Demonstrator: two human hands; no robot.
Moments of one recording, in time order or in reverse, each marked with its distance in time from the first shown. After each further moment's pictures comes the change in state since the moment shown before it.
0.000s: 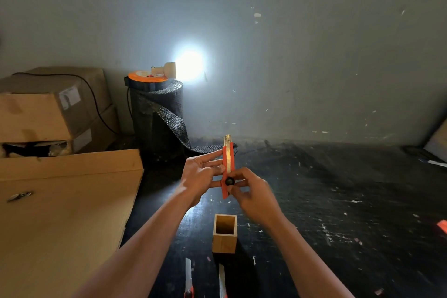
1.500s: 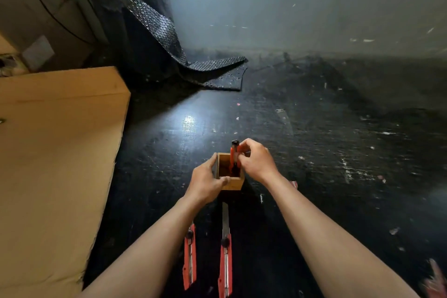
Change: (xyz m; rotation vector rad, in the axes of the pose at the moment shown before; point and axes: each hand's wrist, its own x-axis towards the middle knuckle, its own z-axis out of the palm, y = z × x) left_hand 0.024 -0.235 -0.010 0.733 -0.052 -0.311; right_hand 0.055 0.170 0.102 -0.055 -0.180 0.381
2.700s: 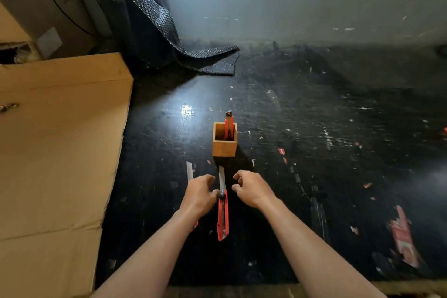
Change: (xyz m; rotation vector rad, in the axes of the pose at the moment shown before) left_hand -0.134 -0.038 0.022 0.143 -0.042 -0.041; right_hand -0.156 0.036 0.037 -0.244 -0.248 0.140
